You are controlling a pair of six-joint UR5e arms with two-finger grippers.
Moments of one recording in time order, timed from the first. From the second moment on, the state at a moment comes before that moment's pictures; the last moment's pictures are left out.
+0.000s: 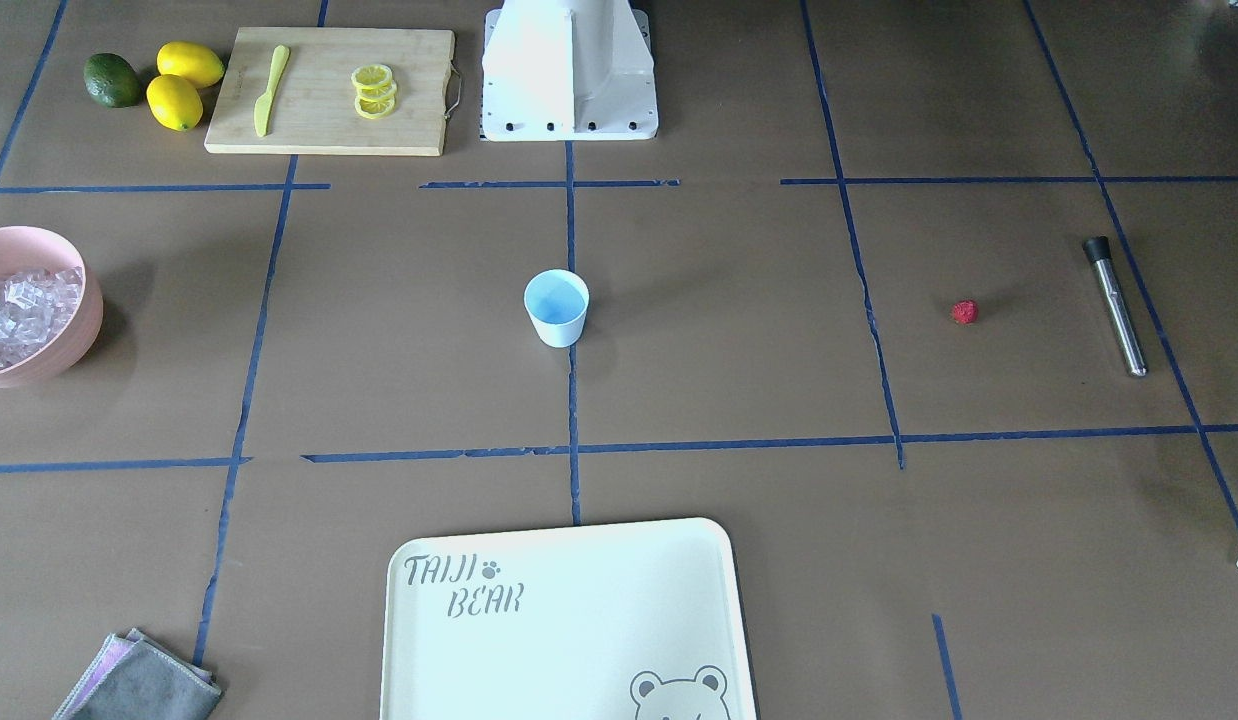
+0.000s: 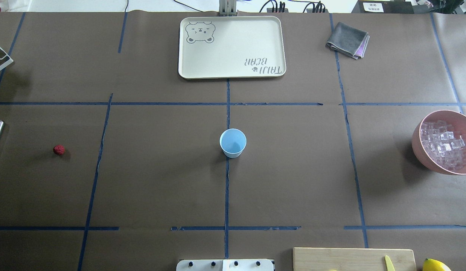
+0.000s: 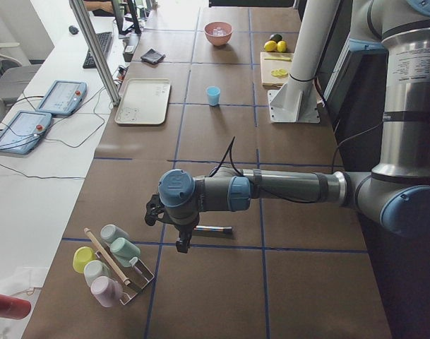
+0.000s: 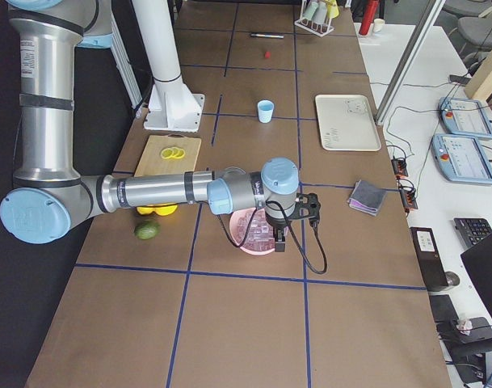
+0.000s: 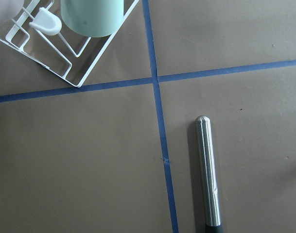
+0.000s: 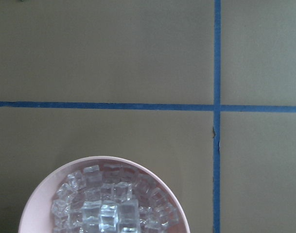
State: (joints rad) left arm -1.62 -1.53 -1.65 -1.49 -2.43 0.20; right arm 1.45 -1.66 1.79 -1.43 2.38 0.27
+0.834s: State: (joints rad) left arm -1.62 -1.49 -1.69 -1.49 -2.43 0.19; right arm 1.21 -1.79 1.86 -1.12 2.27 0.71
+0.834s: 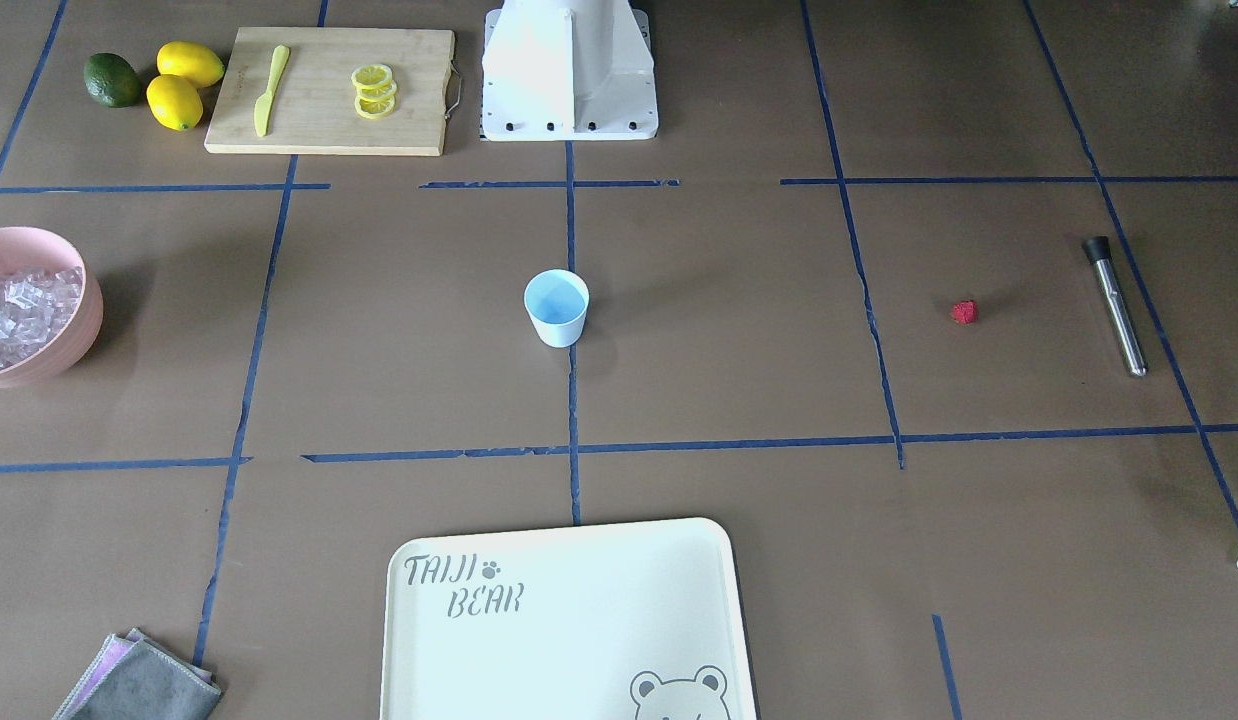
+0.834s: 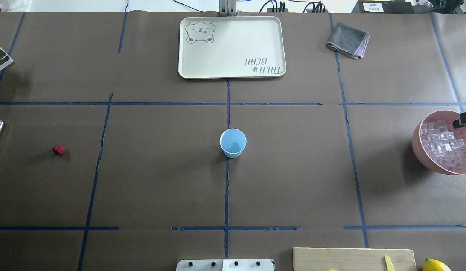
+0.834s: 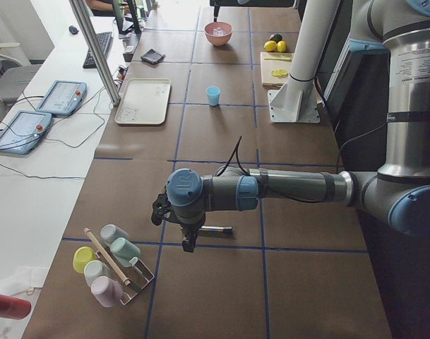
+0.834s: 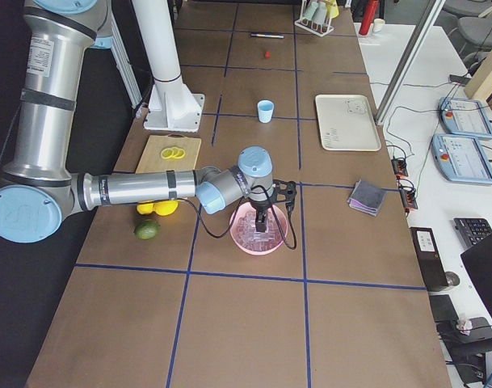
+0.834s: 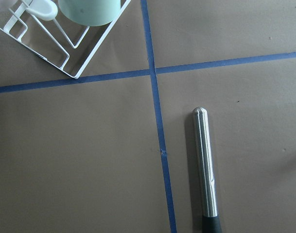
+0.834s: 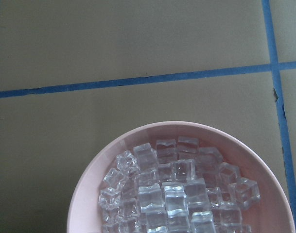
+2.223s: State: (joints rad) left arm -1.62 -1.49 -1.71 -1.49 -2.43 0.19; right arm 1.04 -1.80 1.85 -1.12 2.17 0.76
